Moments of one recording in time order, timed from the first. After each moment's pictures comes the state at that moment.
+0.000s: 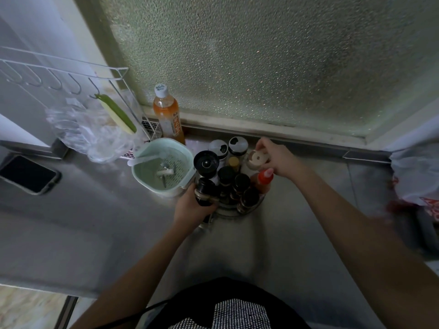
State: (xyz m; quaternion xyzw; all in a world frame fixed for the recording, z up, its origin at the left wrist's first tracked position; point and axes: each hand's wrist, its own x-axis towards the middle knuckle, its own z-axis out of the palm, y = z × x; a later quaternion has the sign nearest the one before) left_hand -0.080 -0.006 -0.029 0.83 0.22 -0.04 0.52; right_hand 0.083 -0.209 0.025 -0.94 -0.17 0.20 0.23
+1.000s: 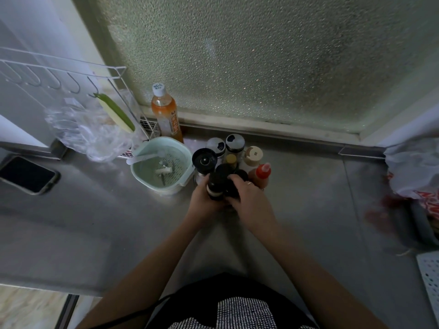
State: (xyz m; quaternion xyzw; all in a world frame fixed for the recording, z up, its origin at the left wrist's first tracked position) left_hand -0.072 -0.030 -0.020 0.78 0.17 -0.04 0.60; right_hand -0.054 -0.160 0.024 -0.94 -0.15 0.13 0.27
